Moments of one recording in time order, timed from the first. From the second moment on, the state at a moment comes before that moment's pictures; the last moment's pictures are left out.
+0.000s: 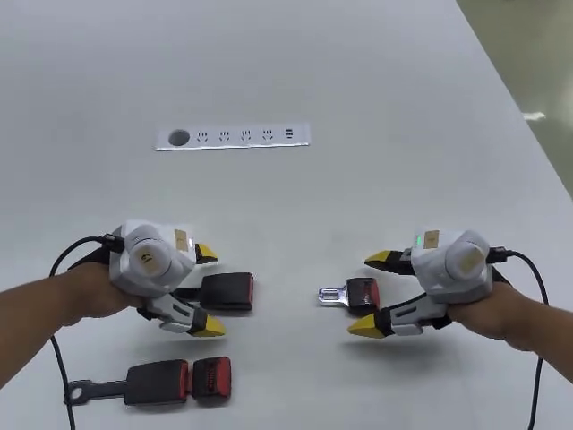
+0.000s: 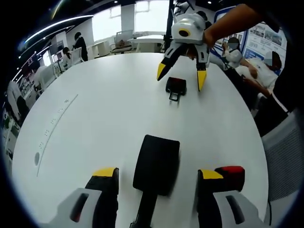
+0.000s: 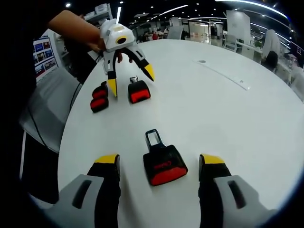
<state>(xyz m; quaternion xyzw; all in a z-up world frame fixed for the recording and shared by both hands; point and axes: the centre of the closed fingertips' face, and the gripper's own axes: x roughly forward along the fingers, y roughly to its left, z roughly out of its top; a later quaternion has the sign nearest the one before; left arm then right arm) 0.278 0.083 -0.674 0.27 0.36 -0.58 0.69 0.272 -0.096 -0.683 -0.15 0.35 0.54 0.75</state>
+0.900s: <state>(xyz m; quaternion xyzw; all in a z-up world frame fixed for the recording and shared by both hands) 0.287 0.089 -0.691 0.27 0.33 -0.60 0.68 0.270 -0.095 -0.694 -0.18 0.35 0.58 0.72</state>
